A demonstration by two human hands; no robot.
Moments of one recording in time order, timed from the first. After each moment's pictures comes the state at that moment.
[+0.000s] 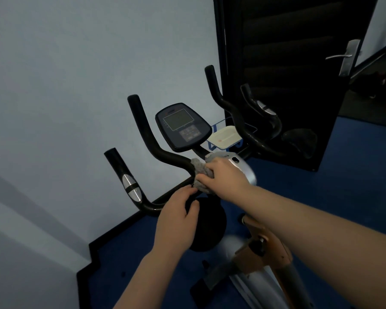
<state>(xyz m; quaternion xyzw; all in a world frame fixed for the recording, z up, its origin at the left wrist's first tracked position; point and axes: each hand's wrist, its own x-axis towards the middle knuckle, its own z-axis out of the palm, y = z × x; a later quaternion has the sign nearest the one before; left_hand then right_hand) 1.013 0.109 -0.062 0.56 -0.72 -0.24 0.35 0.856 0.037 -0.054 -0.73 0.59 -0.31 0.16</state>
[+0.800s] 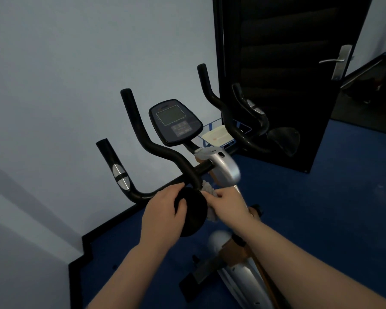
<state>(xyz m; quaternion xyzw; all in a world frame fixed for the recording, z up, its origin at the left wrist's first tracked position) 1.007 0.129 -0.070 0.58 -0.75 -0.11 0.30 0.842 0.115 -0.091 -0.51 0.63 -0.42 0.41</state>
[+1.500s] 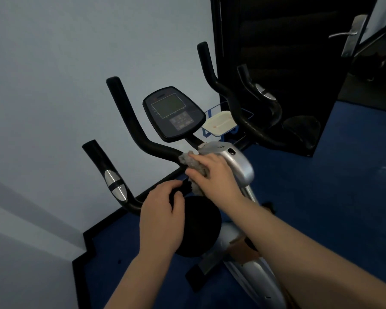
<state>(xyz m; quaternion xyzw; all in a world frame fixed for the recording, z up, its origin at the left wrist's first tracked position) 1.012 0.097 -0.067 0.60 -0.69 -0.15 0.37 0.871 0.044 -0.076 -0.64 0.59 -0.44 0.24</state>
